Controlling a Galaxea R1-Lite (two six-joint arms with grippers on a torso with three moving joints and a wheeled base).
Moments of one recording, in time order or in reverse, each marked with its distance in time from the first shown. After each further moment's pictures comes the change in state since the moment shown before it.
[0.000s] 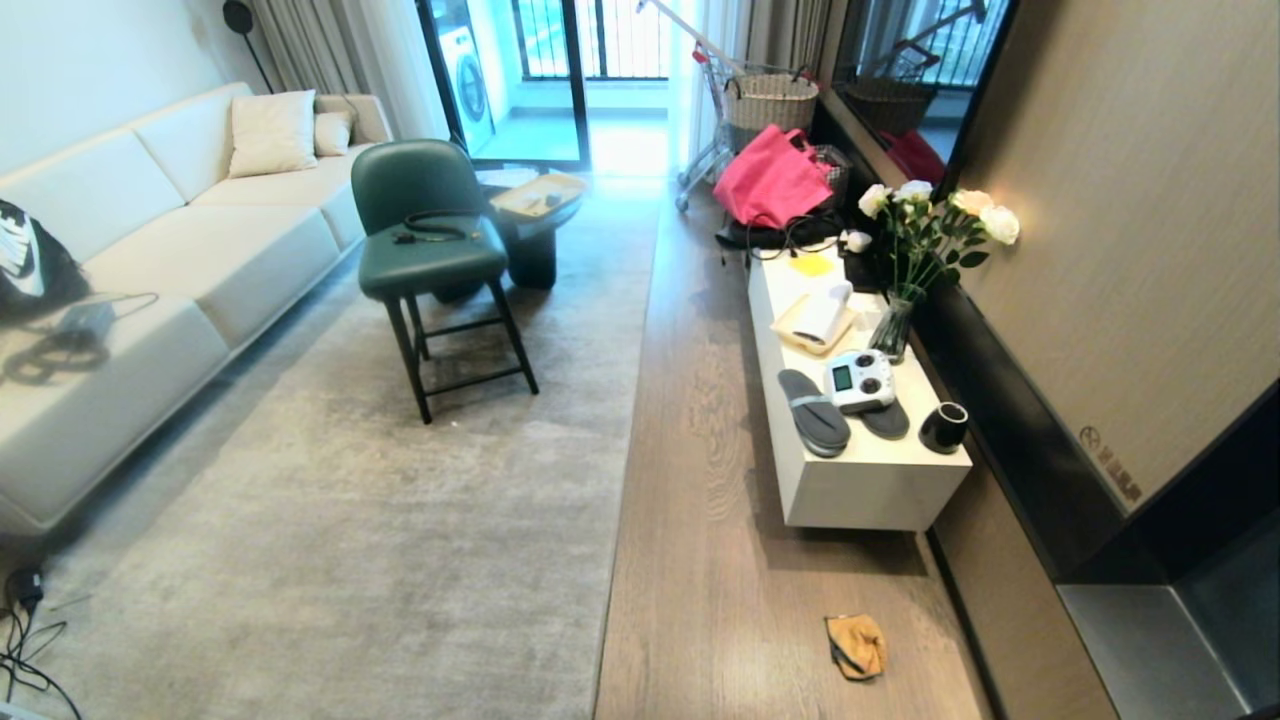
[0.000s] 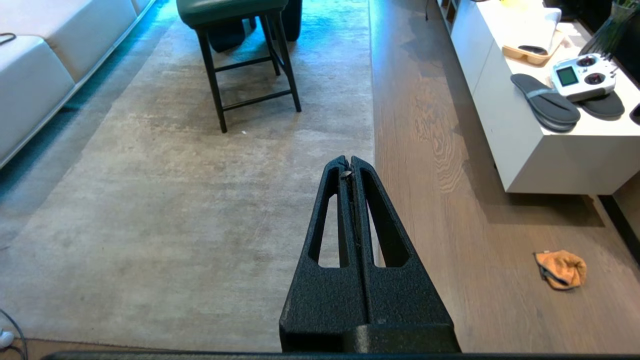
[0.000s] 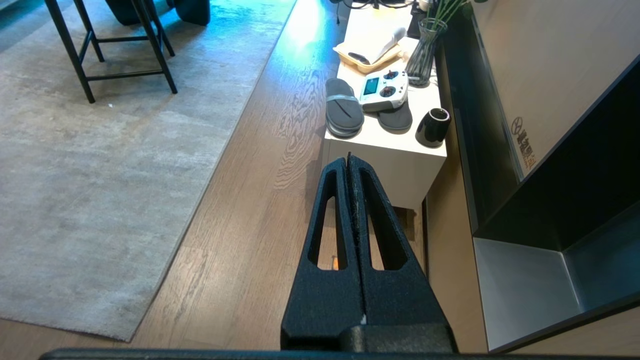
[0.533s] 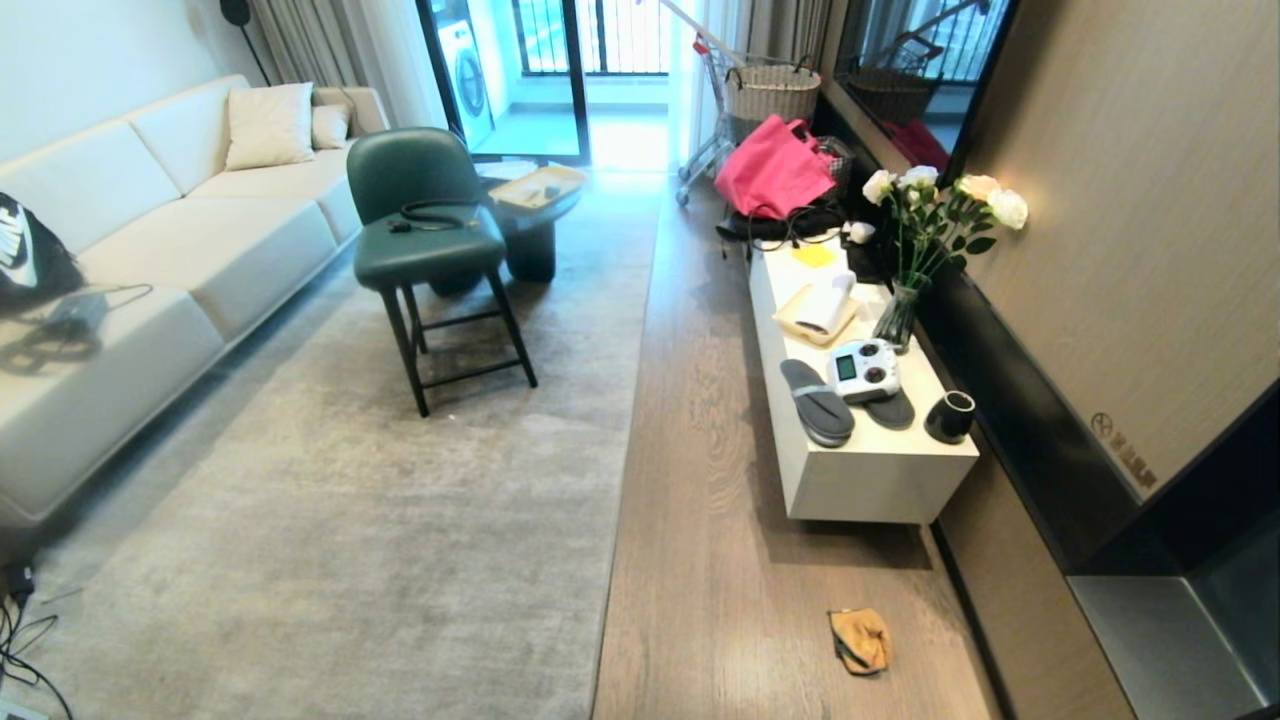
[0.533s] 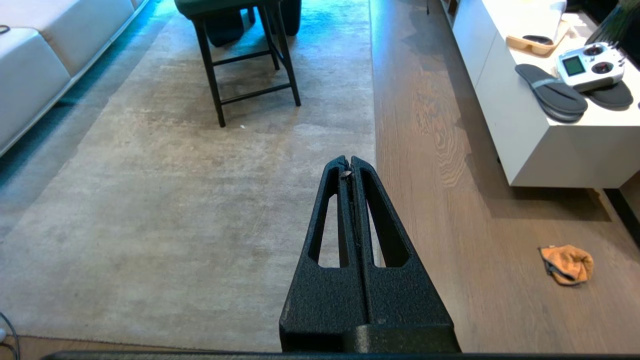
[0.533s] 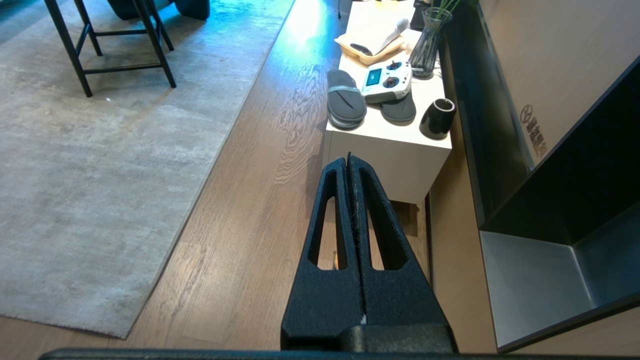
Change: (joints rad) left arm 0.000 0.000 0.000 0.000 0.000 0.000; right arm 0.000 0.000 0.000 0.000 0.000 0.001
